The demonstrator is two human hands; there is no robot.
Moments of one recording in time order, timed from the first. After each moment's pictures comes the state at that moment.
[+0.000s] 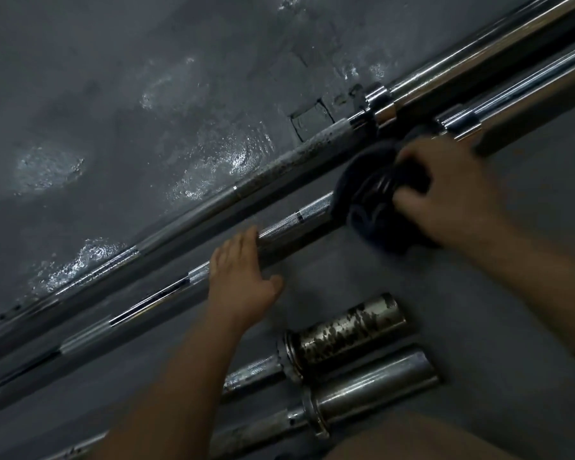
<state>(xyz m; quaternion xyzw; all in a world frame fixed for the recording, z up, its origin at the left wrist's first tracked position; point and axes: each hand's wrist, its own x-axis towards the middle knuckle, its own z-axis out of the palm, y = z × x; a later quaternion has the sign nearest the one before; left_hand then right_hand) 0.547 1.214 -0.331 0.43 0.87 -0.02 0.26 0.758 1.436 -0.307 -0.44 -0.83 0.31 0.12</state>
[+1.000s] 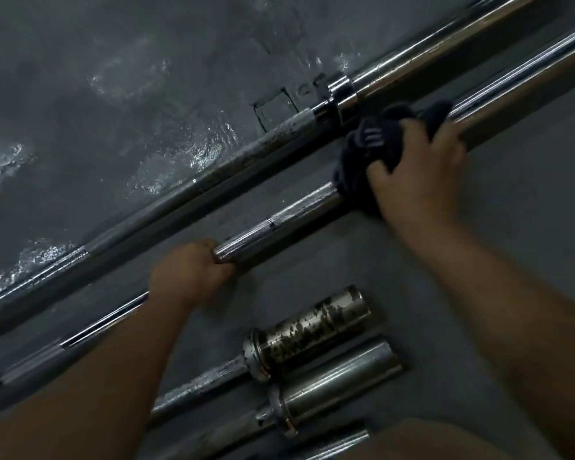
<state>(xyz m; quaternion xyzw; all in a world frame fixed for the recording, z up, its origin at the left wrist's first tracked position) 0.511 1.222 -0.350 0.41 0.86 -0.08 0.30 0.750 1.429 -0.330 -0.64 -0.74 0.18 0.10</state>
